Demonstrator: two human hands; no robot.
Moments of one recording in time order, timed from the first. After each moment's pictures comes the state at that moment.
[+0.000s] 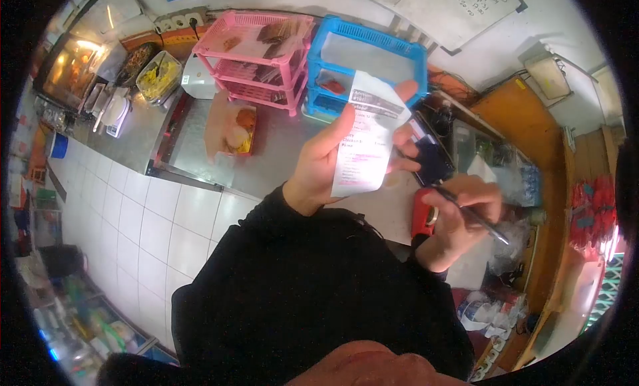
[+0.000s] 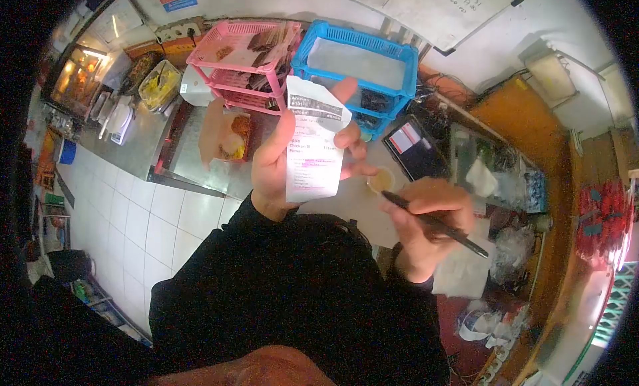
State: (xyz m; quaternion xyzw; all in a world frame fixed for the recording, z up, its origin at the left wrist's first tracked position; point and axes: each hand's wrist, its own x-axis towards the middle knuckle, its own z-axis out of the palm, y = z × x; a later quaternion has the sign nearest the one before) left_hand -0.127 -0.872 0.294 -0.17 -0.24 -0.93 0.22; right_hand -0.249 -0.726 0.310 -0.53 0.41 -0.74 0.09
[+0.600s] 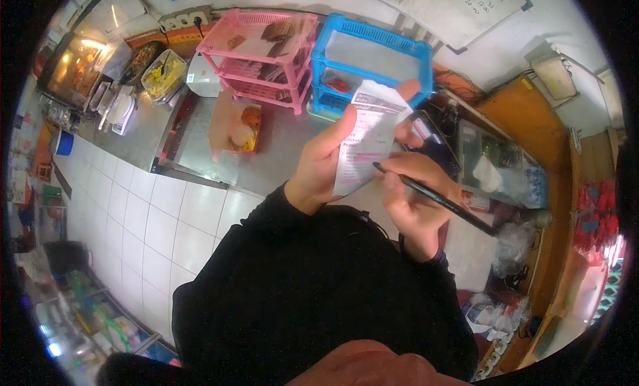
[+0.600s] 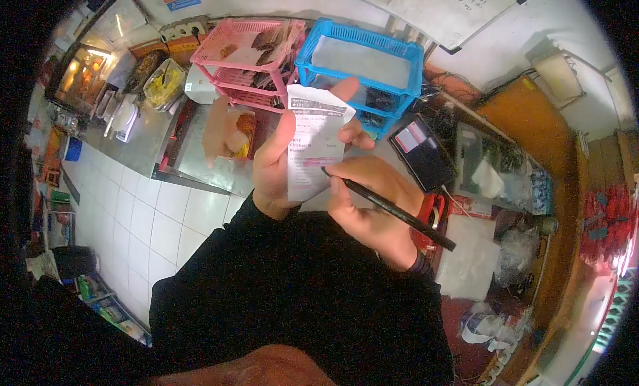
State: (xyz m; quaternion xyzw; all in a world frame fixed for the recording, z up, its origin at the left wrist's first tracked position) left_hand -0.128 -0.870 0.294 -0.13 -0.28 -0.91 0.27; right_hand -0.221 -0.760 0.311 -0.59 0.56 -0.58 0.07
